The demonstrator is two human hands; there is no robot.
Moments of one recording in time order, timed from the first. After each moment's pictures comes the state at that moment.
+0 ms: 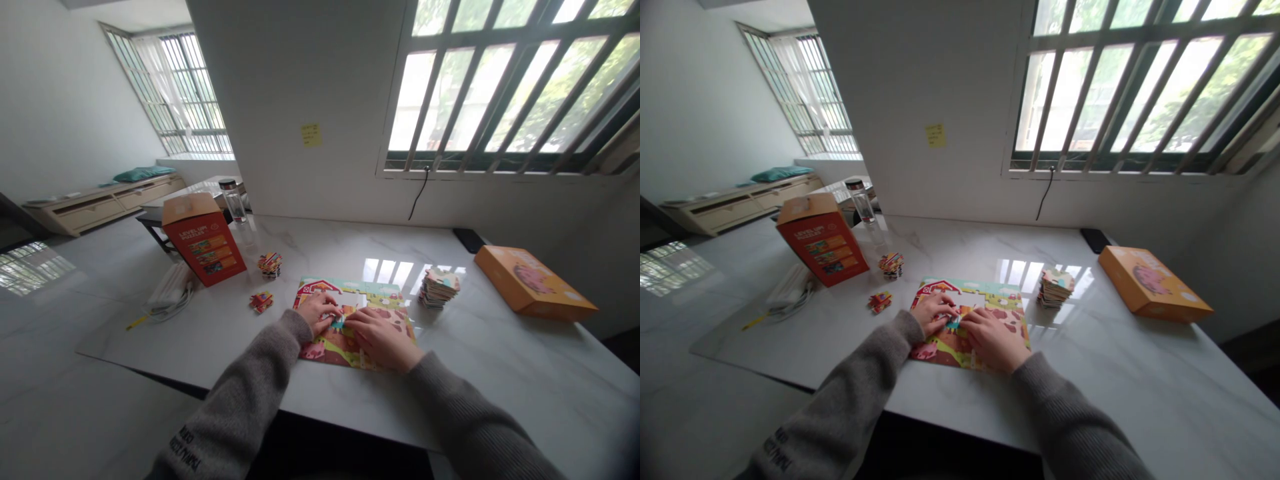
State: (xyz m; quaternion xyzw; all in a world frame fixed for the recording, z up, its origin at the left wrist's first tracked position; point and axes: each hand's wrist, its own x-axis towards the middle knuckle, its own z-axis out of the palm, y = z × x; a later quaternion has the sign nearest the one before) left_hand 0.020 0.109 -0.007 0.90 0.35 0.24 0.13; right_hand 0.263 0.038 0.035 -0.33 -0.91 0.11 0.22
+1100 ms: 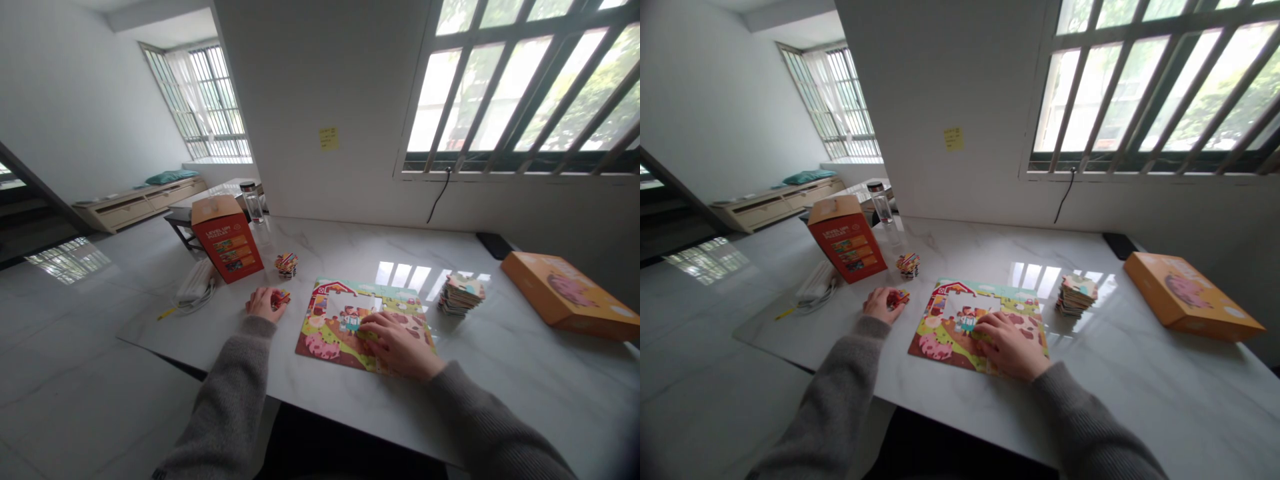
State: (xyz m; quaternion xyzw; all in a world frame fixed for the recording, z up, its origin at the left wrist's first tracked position) left_hand -0.107 0.079 -0.001 0.63 0.73 0.28 -0.02; right_hand 0.265 0.036 0.036 -0.33 -0.90 0.16 0.23
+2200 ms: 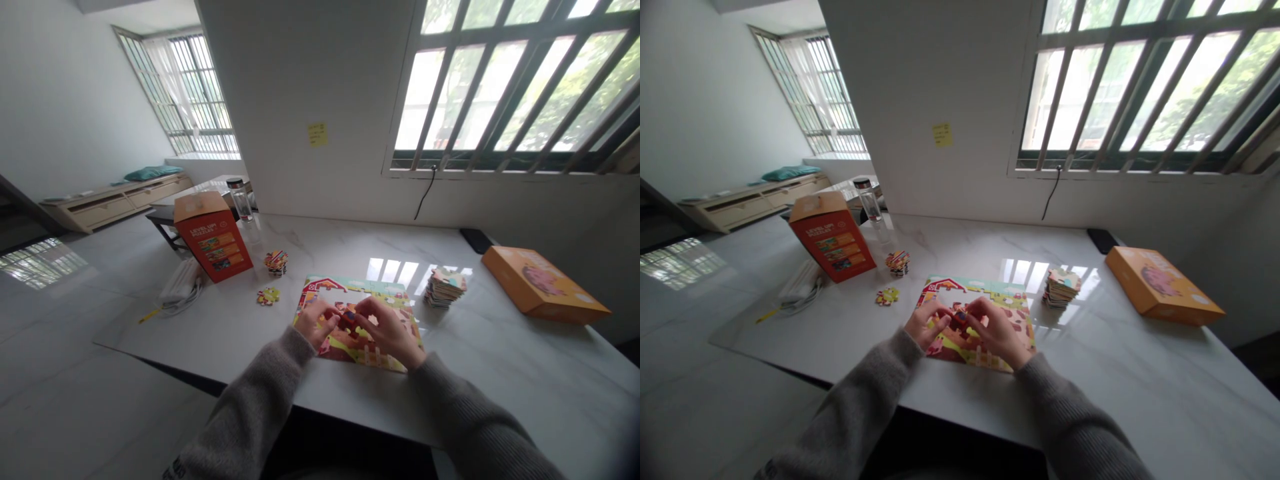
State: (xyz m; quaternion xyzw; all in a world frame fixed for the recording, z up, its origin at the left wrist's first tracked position) left_hand 0.026 0.048 0.016 0.78 0.40 0.43 0.21; right_hand 0.248 0.038 0.039 -0.40 -0.75 0.32 0.42
